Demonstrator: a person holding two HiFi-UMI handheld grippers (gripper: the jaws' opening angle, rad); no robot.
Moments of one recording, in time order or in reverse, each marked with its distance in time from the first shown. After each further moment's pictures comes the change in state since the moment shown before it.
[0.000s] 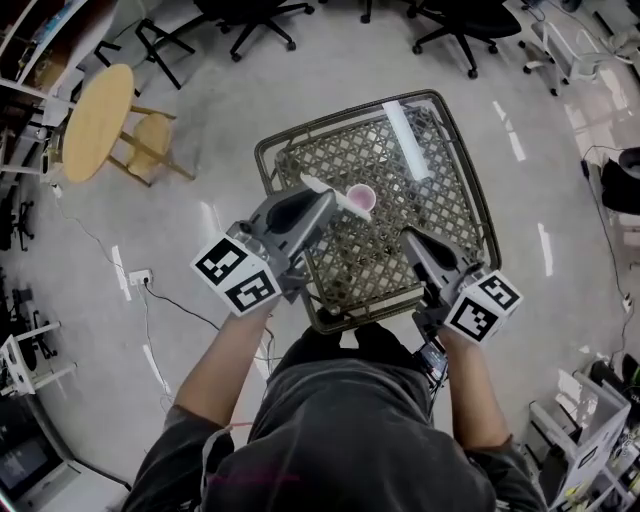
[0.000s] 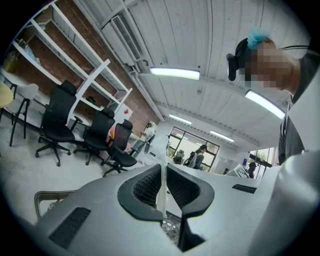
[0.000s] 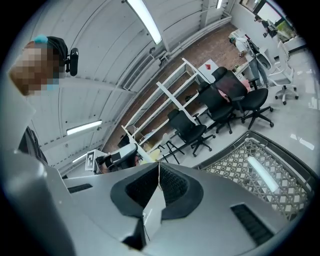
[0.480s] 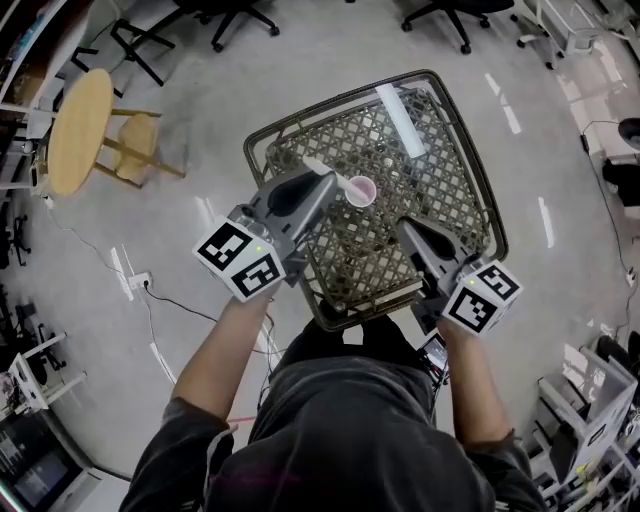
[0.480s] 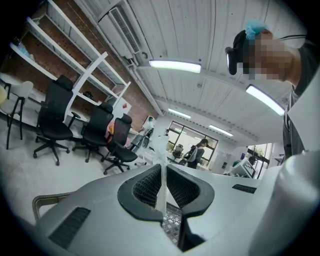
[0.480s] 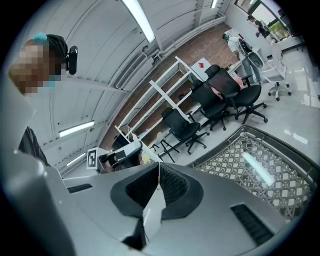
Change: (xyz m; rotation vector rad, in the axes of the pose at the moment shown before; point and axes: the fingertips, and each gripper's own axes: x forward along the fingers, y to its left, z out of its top) left arm 0.029 0.043 -0.020 0.019 0.070 -0.021; right arm 0.026 -0.025 -0.013 0.045 0.009 -0.064
